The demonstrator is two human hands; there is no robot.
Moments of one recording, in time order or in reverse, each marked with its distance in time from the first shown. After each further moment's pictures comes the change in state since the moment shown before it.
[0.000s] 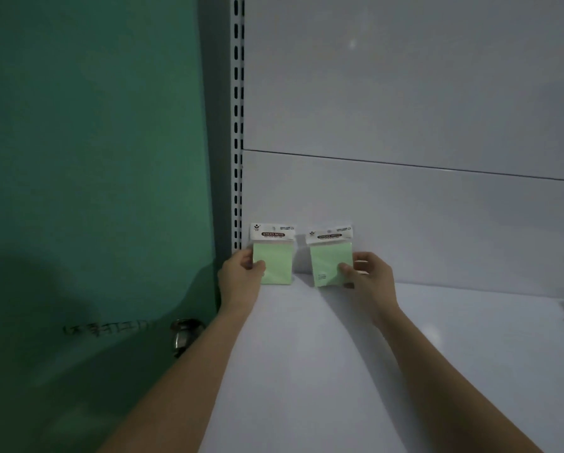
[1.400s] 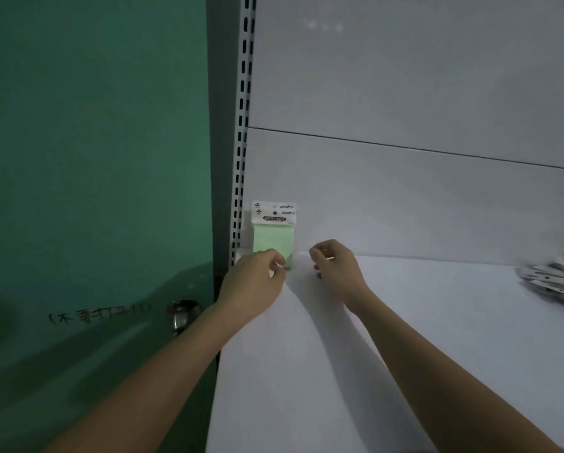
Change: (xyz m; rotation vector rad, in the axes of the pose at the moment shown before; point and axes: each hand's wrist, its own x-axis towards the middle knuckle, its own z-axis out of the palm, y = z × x) left_hand -0.052 0.029 -0.048 0.585 -0.446 0.331; right_hand -0.052 -0.023 0.050 -0.319 -0.106 0.011
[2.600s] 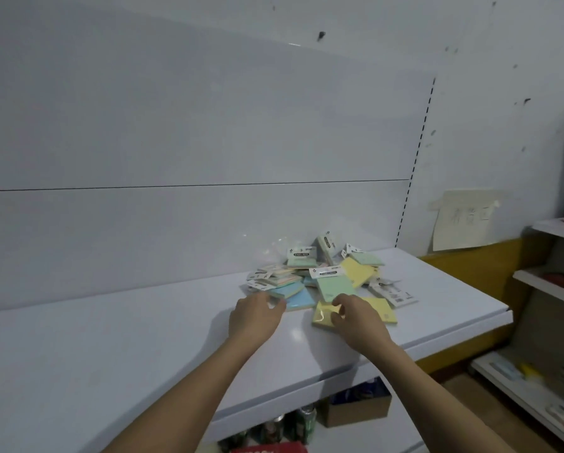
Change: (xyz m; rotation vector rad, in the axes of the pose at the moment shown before) left_hand -0.007 0.435 0.368 0.072 -0.232 -0.046; right_hand -0.126 0.231 -0.545 -0.698 0.163 0.183
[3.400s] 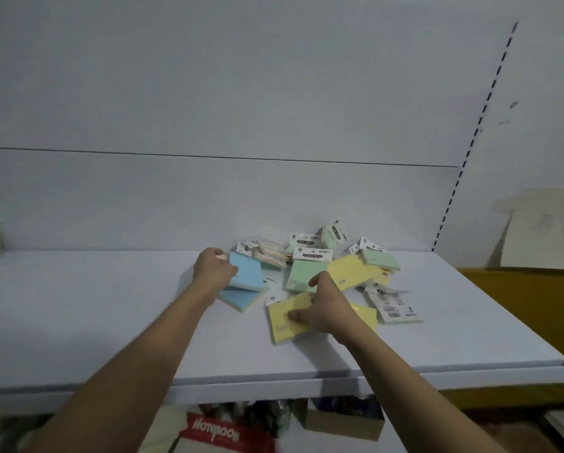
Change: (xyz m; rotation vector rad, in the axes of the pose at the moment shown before) left_hand 0.058 0.028 0.011 -0.538 0.380 -0.408; right_hand 0.065 0.036 -0.019 0.408 -0.326 -0.124
